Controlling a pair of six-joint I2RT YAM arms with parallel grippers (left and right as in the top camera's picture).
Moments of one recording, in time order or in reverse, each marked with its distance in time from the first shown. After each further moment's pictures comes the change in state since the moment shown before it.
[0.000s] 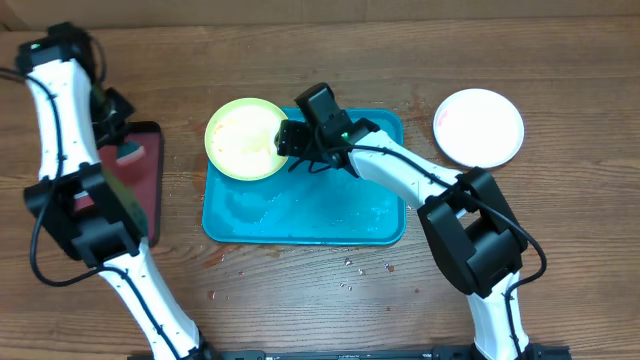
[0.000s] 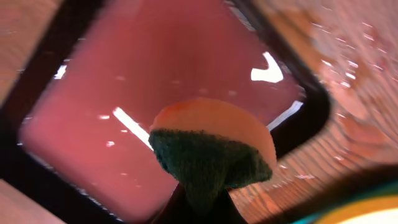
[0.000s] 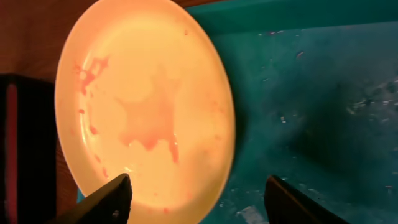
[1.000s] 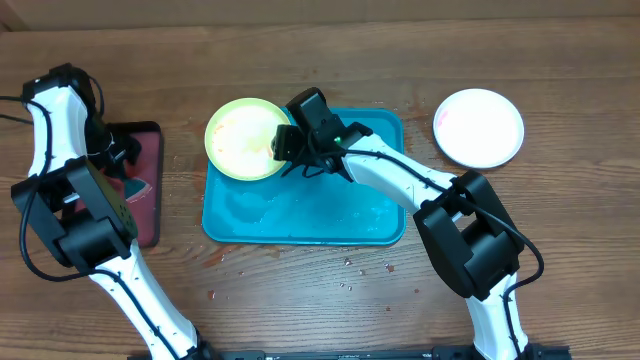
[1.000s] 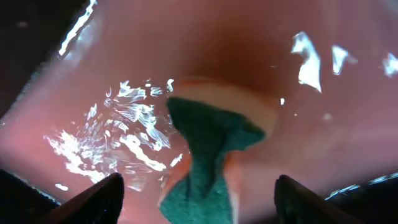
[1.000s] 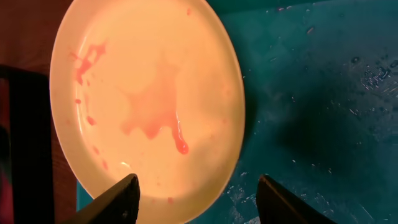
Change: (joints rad) left arm 0.064 -0.002 -0.265 0.157 -0.020 -0.011; right arm 0.025 0.002 0.017 -0.050 0.026 0.021
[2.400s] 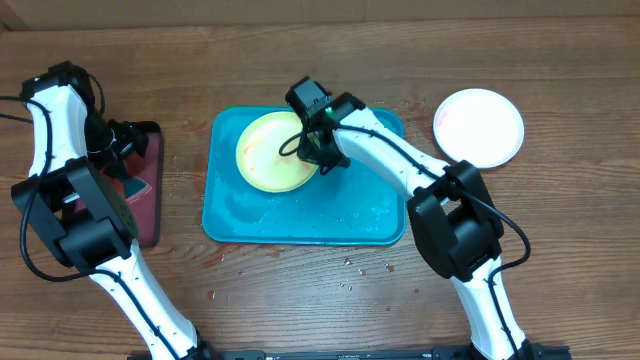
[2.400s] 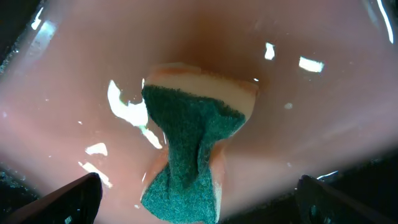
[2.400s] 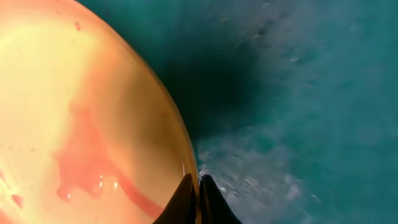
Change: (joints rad) left arm 0.000 0.000 0.008 -0.004 0.060 0.001; right arm -0.029 0.134 0.346 -0.648 0.217 0.078
